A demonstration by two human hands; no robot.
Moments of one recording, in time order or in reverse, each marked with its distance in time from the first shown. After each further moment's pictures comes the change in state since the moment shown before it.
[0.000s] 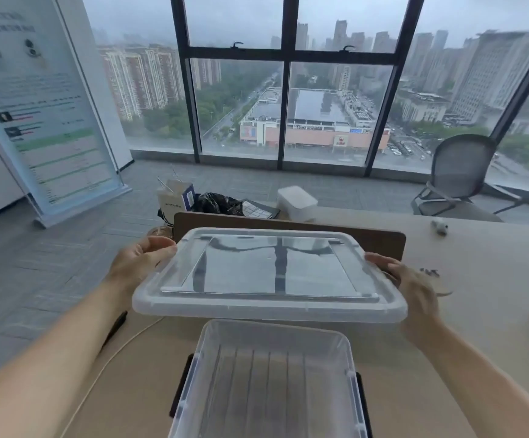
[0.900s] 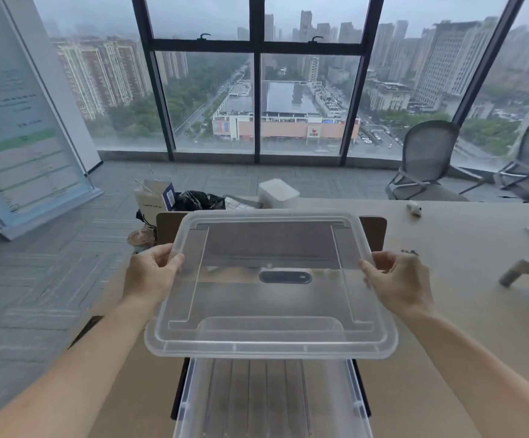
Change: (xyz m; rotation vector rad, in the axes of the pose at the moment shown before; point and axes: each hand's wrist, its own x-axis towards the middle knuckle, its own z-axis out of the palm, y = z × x) left_hand 0.012 -0.029 0.031 0.267 0.104 0.207; right_hand -0.017 -0.010 0.011 -0.592 0.303 -0.083
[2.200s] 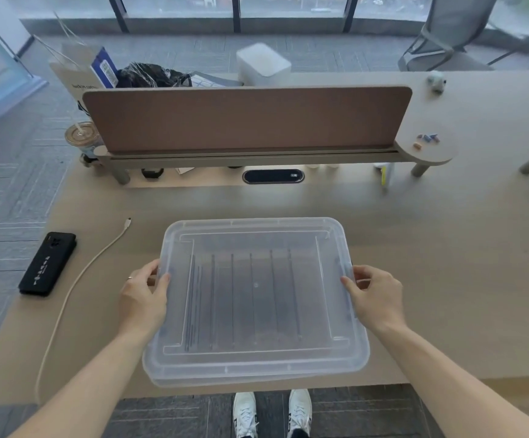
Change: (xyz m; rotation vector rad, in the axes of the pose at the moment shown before) left_hand -0.082 -0.197 0.080 0.388 -0.122 -0.118; right_hand -0.096 0.188 0.108 -0.176 -0.238 0.309
